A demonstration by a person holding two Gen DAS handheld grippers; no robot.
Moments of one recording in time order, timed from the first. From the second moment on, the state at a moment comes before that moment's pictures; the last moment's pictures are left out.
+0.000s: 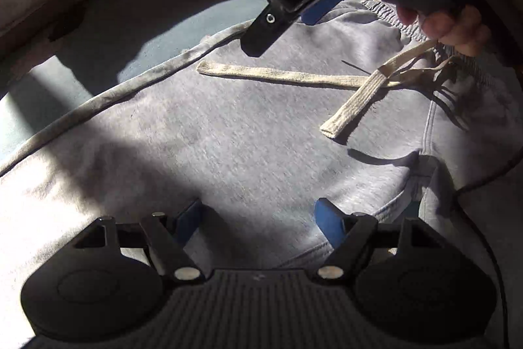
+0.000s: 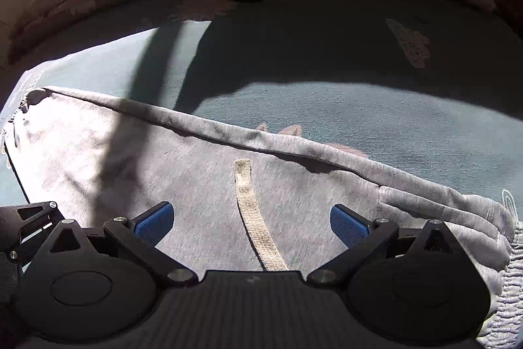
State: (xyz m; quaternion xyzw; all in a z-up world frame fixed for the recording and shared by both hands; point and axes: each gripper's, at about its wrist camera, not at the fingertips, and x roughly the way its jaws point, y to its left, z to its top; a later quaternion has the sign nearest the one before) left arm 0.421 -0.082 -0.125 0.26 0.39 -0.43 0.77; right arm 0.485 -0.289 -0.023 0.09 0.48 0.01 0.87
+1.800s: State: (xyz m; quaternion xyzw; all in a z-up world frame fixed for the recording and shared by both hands) left arm 0.258 0.036 -0.104 0.15 0.60 -0.29 0.73; right arm 0.238 -0.214 -0.061 0.03 0.64 0.07 0.76
